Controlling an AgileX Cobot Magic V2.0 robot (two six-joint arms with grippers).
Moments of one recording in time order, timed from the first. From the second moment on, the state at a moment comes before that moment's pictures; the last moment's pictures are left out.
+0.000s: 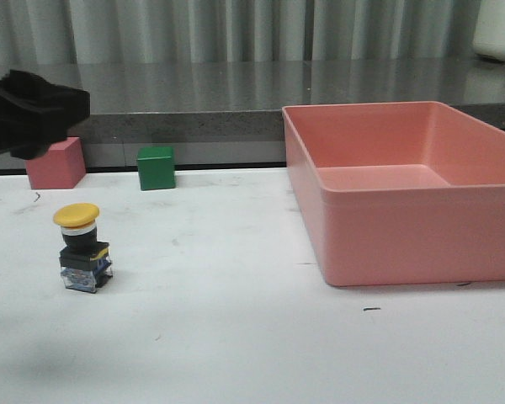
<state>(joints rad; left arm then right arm) -0.50 1.37 -0.35 -0.13 -0.82 0.04 0.20 0.39 -0.77 0.28 1.07 -0.20</state>
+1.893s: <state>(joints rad) -0.51 0.77 -0.69 0.07 0.77 -0.14 0.20 0.39 -0.77 0.28 1.02 -0.20</state>
